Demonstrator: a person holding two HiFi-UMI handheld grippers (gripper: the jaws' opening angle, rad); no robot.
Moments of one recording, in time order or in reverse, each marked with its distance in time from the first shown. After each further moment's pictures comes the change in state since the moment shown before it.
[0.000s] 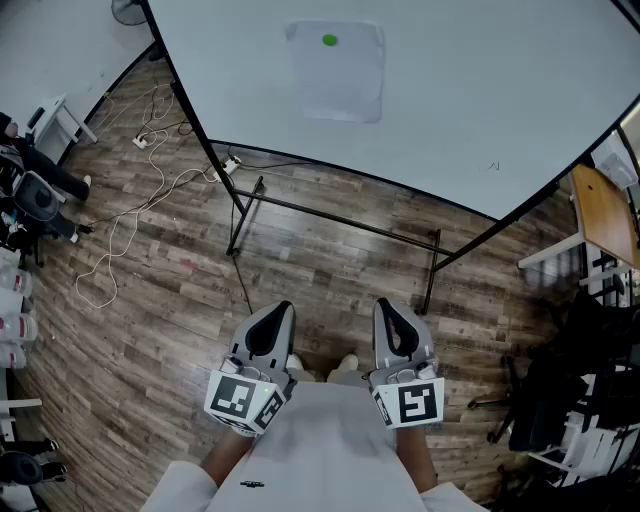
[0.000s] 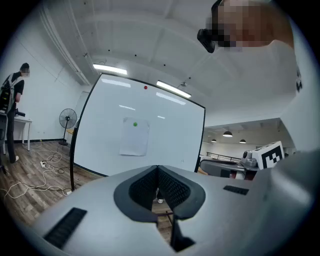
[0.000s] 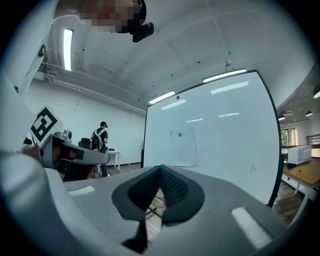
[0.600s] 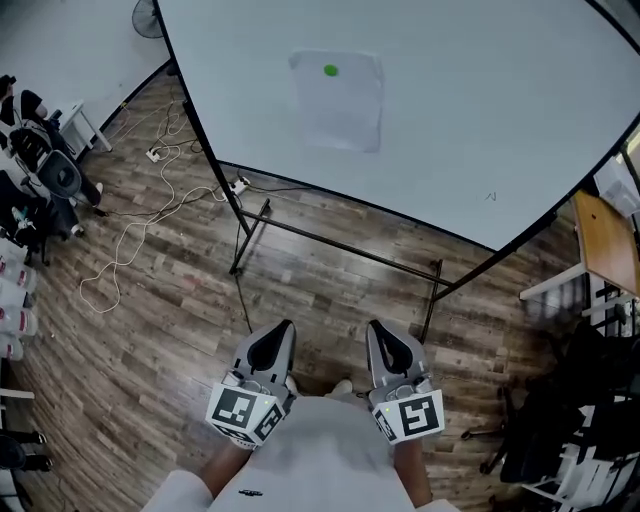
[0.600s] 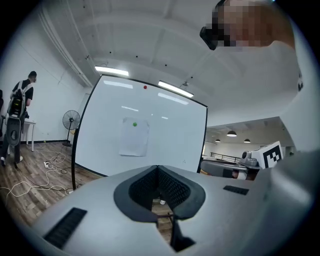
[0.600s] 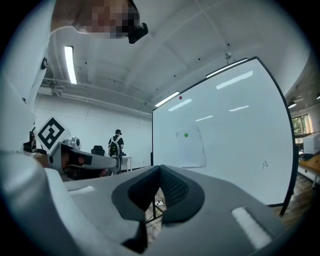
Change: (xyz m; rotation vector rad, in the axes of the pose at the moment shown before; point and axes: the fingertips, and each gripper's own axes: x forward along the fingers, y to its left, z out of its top) left arm 0.010 -0.026 -0.009 -0.020 0.003 0.054; right arm -0.012 -0.018 -0.002 0.067 -0.009 0.146
